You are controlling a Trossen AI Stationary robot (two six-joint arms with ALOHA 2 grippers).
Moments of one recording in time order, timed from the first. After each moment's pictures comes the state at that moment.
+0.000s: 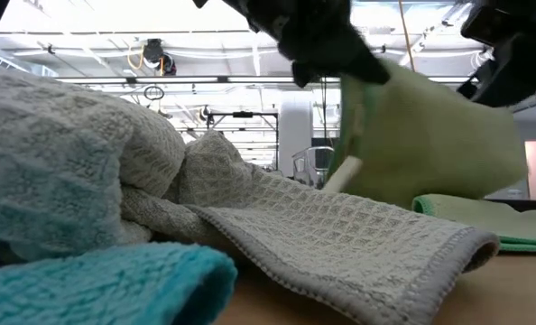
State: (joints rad) left arm -0.22 1.99 1.51 -0.18 0.02 -0.05; right arm 0.46 0.73 0.41 -0.41 0.26 0.49
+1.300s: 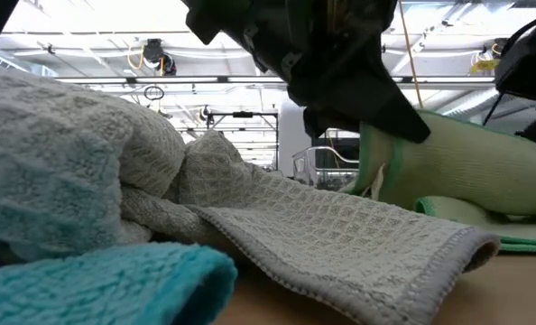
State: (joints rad) left arm -0.27 2.13 1.51 -0.08 0.11 -0.18; right arm 0.59 0.92 0.18 0.04 0.04 0.72
